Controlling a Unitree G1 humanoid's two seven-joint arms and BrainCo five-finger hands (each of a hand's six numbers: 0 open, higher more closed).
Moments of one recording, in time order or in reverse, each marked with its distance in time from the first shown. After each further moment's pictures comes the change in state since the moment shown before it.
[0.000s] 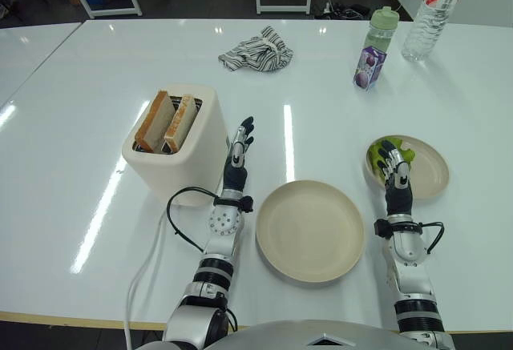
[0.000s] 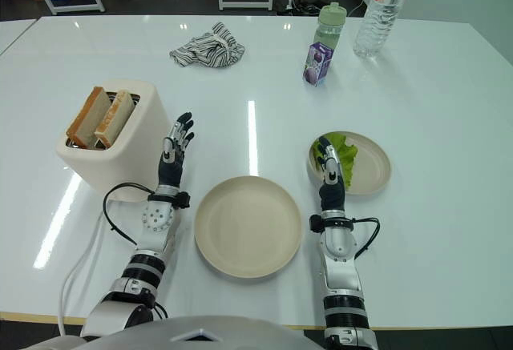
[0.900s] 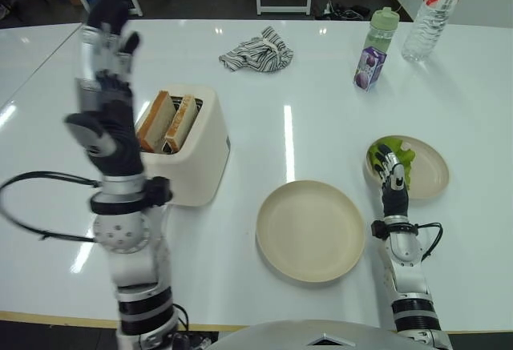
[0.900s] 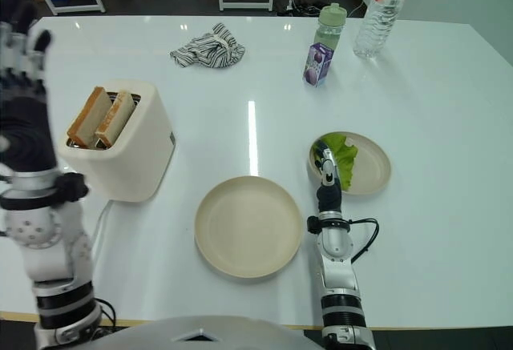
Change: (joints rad) left arm 0.190 0.261 0.319 -1.127 -0.077 0.429 -0.045; right arm -0.016 0.016 0.002 0.051 -0.005 -0.003 -0.014
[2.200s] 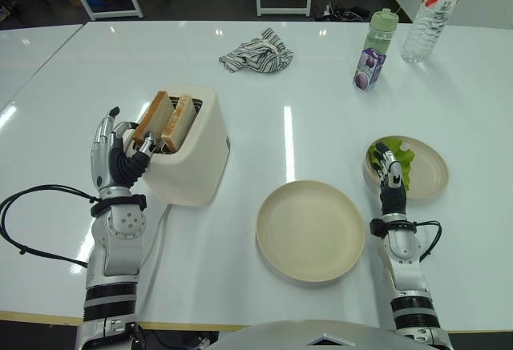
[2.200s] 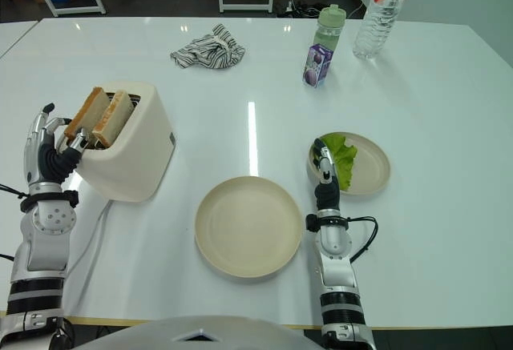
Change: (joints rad) left arm 0.031 0.221 -0.082 0.591 0.577 0.166 0.285; right arm -0.003 -0.006 0.006 -0.013 -0.016 0.022 0.000
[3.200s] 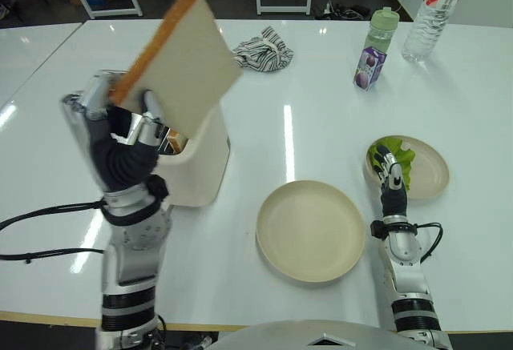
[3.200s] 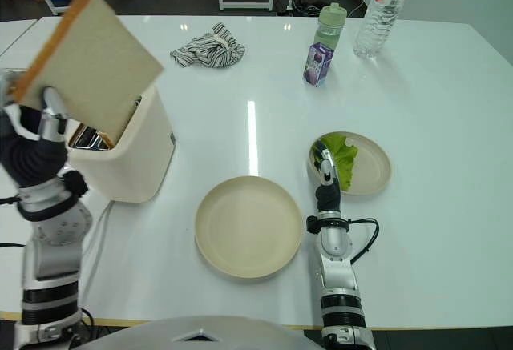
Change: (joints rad) left arm 0.011 -0.170 -0.139 -0.416 -0.032 -0.423 0.249; right arm 0.014 0.003 -0.001 -0.010 -0.001 0.015 -0.004
